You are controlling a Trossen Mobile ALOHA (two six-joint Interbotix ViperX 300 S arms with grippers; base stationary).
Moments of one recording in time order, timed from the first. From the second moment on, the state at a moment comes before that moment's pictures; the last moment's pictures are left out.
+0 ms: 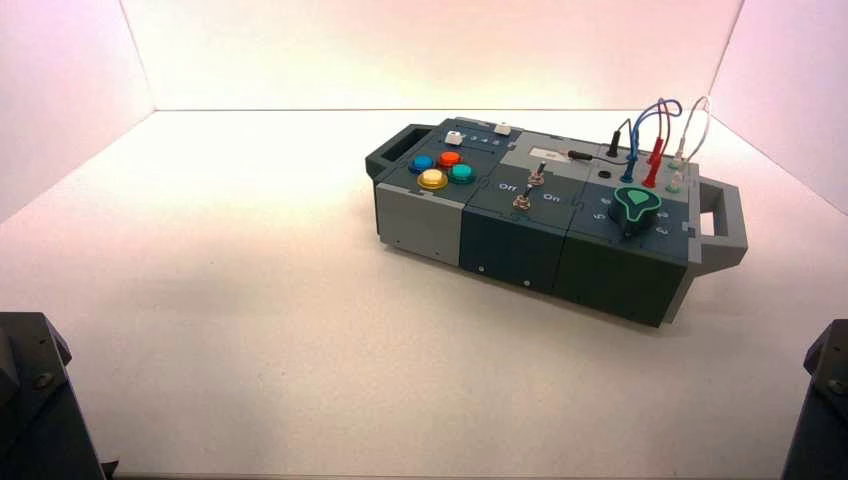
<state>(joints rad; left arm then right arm) -0.03 -0.93 1.18 -0.13 0.18 0.15 0.15 -1.02 1.11 0.03 0.45 0.06</state>
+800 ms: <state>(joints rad) -0.04 -0.93 1.18 -0.13 0.19 0.15 0.24 -0.91 1.08 0.04 0.48 0.06</state>
